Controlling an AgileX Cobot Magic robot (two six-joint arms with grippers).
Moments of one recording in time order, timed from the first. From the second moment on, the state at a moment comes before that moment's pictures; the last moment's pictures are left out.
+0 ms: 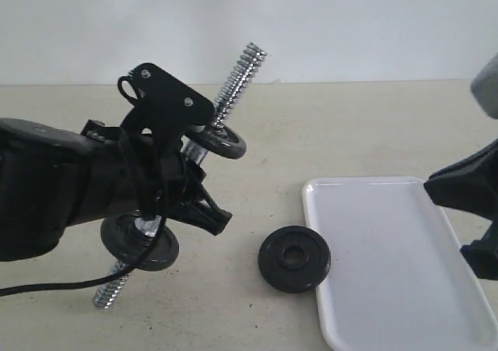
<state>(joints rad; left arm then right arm) -0.86 1.54 -0.79 -1.79 -0.43 1.78 0.36 0.88 -0.67 0.35 0.72 -0.66</state>
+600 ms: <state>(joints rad) -0.86 1.40 -0.62 -1.79 -0.49 1.81 0.43 1.24 -0.83 0.36 0.88 -0.64</state>
